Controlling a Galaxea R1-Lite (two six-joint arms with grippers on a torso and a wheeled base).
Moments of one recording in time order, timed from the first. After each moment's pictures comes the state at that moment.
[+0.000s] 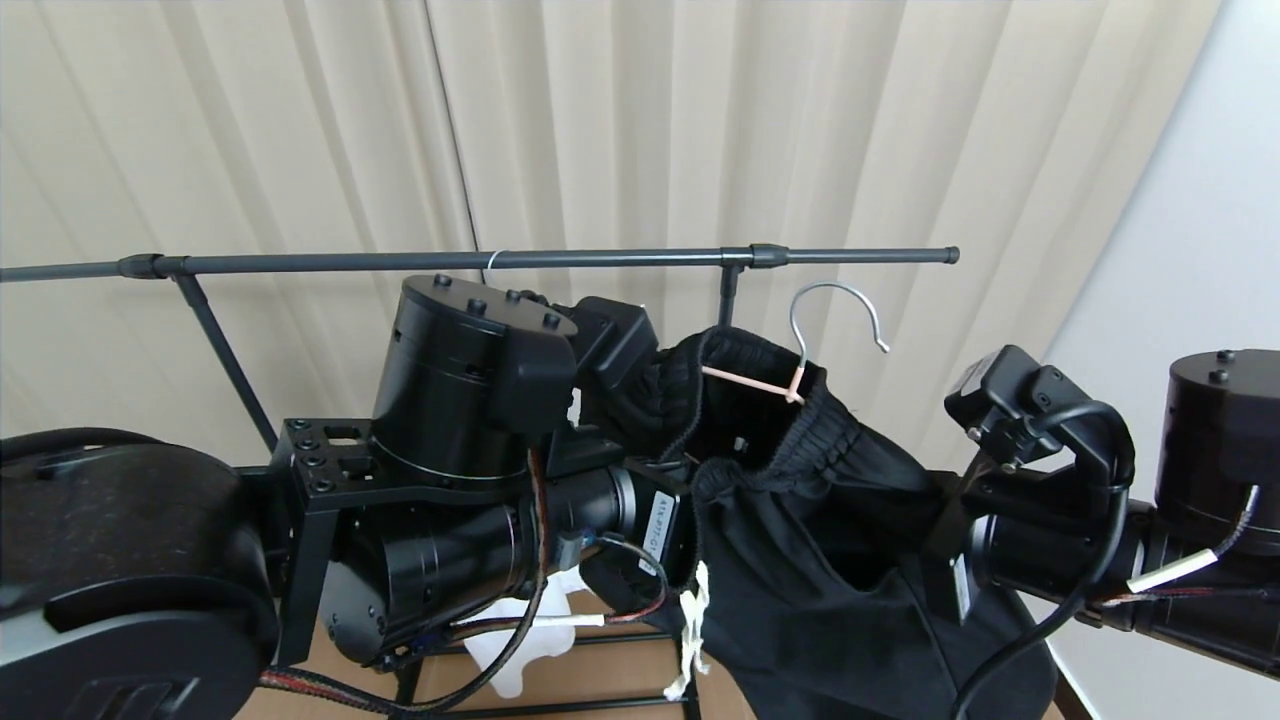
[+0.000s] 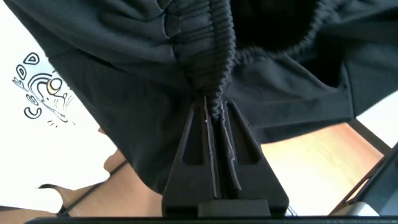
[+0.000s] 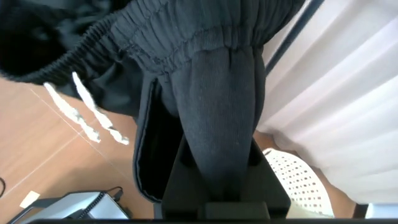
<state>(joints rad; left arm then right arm) -0.88 1.67 -1.01 -0.21 0.17 -0.13 0.62 1.44 -0.59 -0.50 0.06 -0.16</state>
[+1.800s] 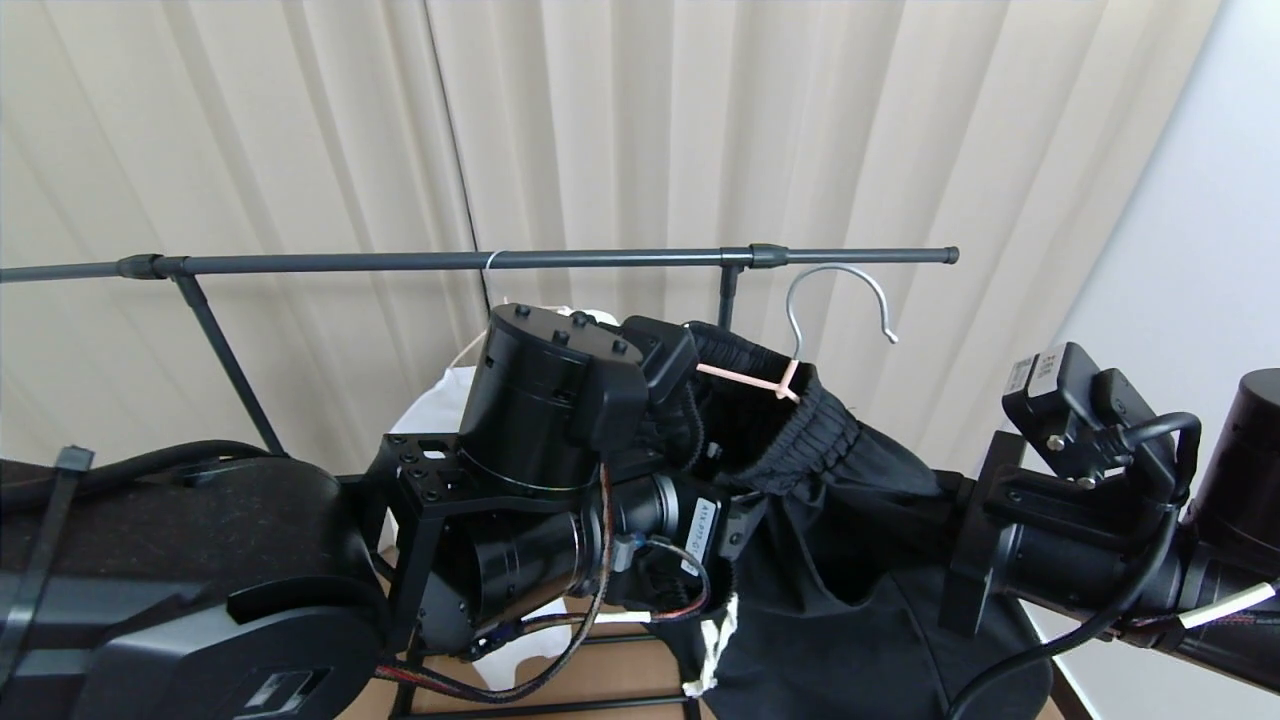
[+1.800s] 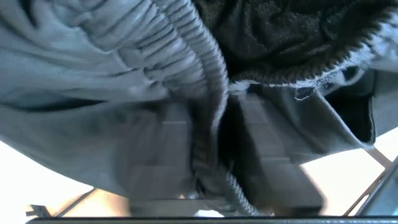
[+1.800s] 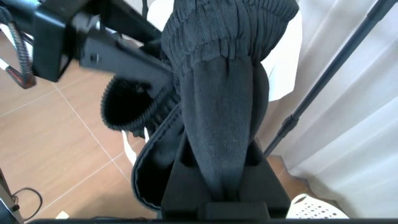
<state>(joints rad) -0.90 1.76 -1.04 -0.27 0.17 -0.14 0.62 1.44 -0.49 -0.74 0.20 -0.10</state>
